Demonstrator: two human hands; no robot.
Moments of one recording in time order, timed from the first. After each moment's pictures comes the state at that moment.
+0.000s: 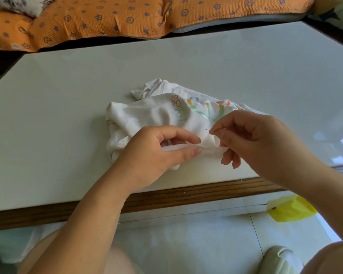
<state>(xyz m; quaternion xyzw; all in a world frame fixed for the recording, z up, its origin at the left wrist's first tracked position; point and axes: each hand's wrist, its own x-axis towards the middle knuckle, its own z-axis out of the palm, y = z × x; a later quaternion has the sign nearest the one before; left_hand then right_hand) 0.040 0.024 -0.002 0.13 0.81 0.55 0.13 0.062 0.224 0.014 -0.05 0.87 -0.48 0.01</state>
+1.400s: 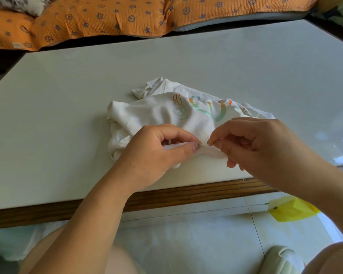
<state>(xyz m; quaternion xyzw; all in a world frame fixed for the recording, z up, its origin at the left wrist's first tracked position) 0.041 0.023 -0.005 0.13 0.81 0.56 0.11 0.067 0.227 0.013 -0.14 0.91 -0.39 -0.02</state>
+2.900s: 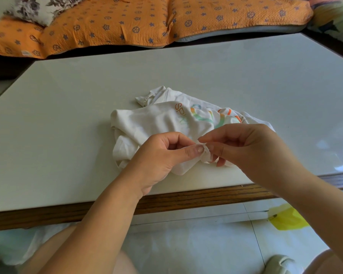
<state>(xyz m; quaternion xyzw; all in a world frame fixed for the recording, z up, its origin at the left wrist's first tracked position) 0.035 0.033 -0.012 0.04 0.72 0.66 0.19 0.063 0.214 0.012 -0.06 0.82 -0.56 0.03</state>
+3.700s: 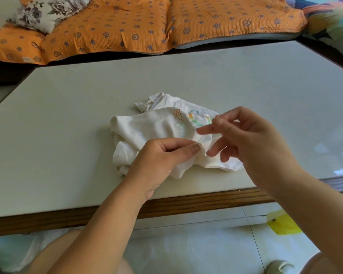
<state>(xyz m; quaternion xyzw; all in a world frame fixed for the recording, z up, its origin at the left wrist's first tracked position) 0.038 0.039 -0.010 0.01 0.71 0.68 0.15 0.051 0.211 0.019 0.02 0.67 -0.74 -0.01</state>
